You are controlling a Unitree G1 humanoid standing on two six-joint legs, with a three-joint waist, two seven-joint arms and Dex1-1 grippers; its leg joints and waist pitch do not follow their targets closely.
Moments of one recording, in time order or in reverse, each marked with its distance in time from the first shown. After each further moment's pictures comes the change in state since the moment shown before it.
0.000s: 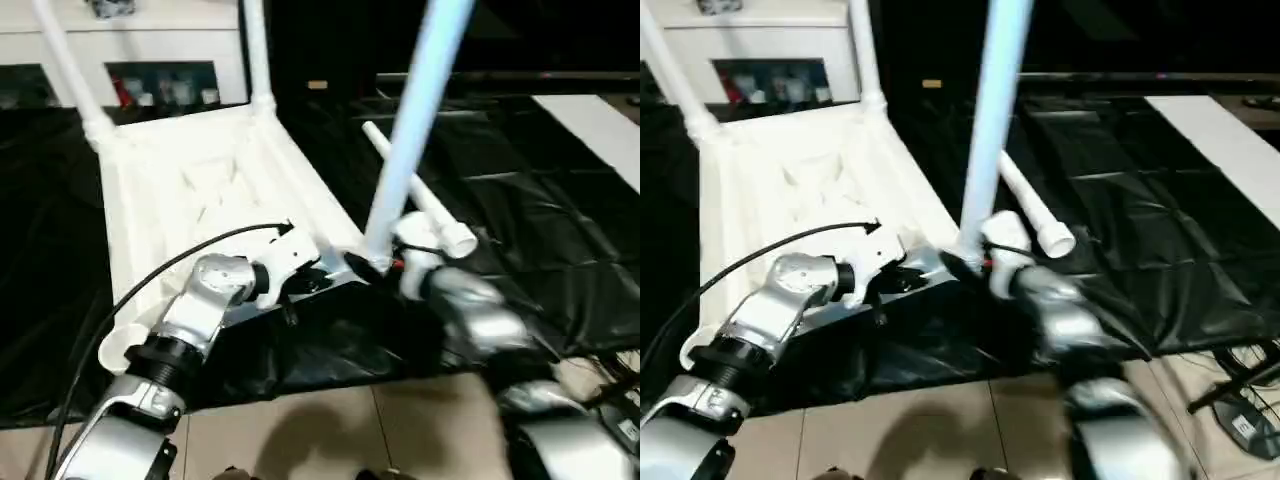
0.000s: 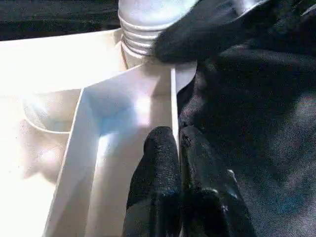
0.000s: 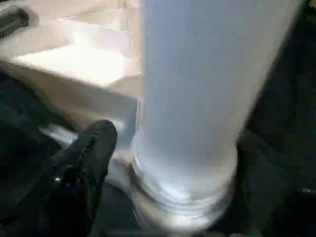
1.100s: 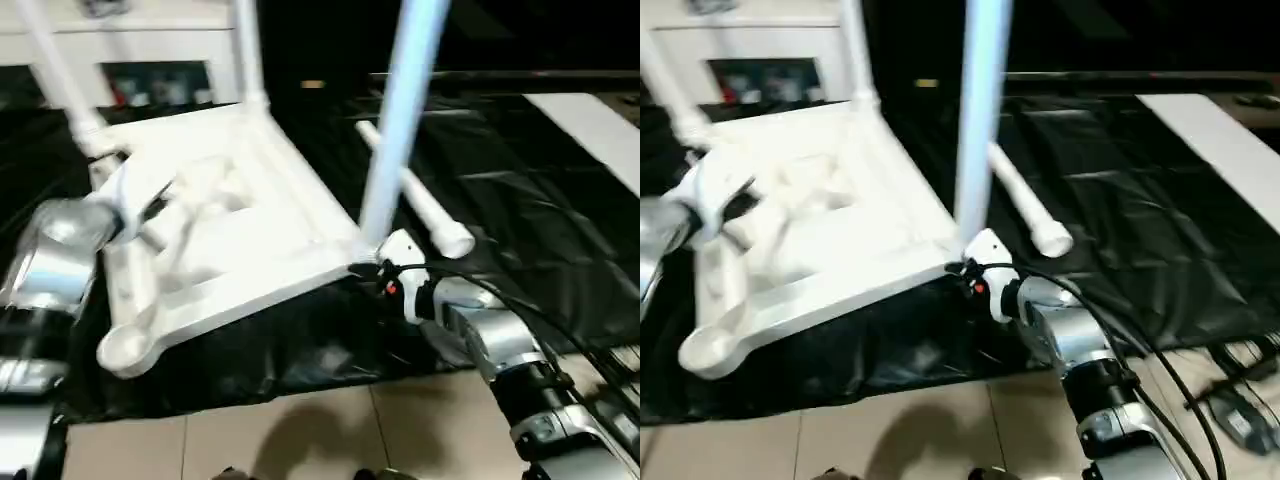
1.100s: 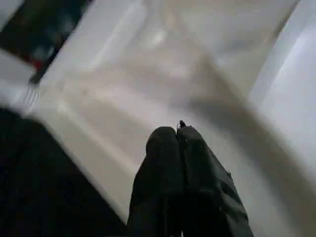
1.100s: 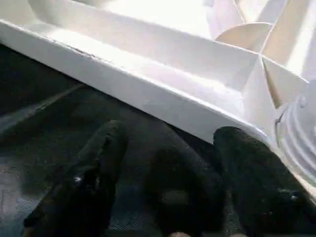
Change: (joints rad) left arm 0.002 0.424 0.204 -0.100 0.150 0.233 0.301; right arm 0.024 0.037 0.160 -0.179 -0.039 0.296 0.019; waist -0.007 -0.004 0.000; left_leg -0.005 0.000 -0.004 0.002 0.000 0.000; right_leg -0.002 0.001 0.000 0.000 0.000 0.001
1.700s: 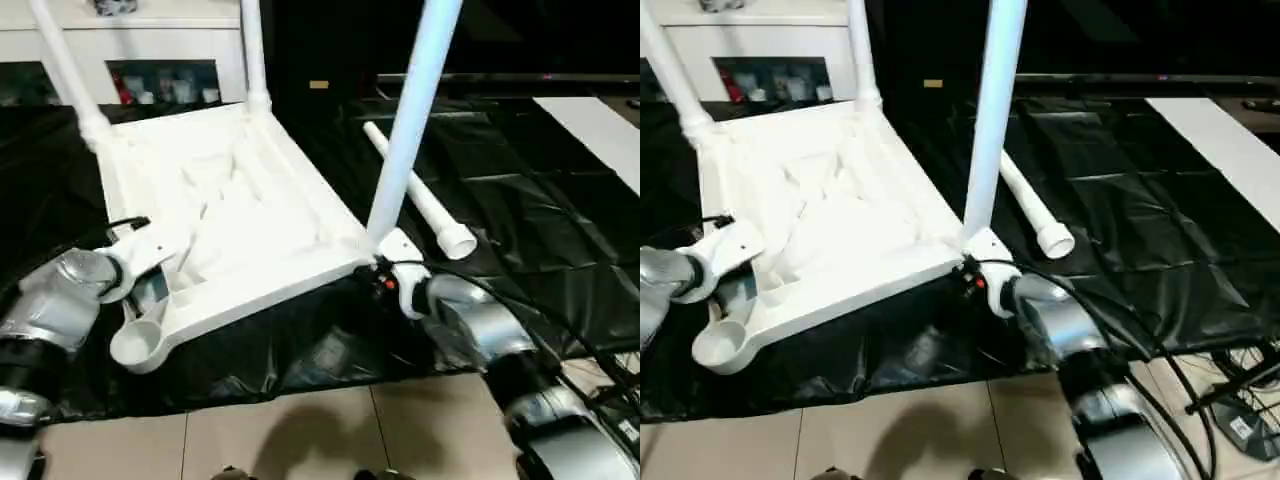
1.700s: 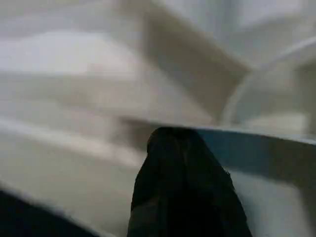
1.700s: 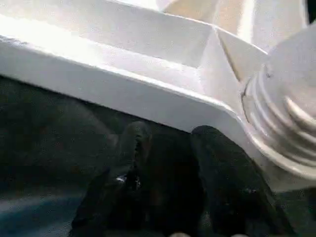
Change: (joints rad) left arm 0.077 0.106 -0.222 0.002 0.060 -0.051 -0.305; right arm -0.137 0.061 0.004 0.248 -0.080 -0.061 -0.223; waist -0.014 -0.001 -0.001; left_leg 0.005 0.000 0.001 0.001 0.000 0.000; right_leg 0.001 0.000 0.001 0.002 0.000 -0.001
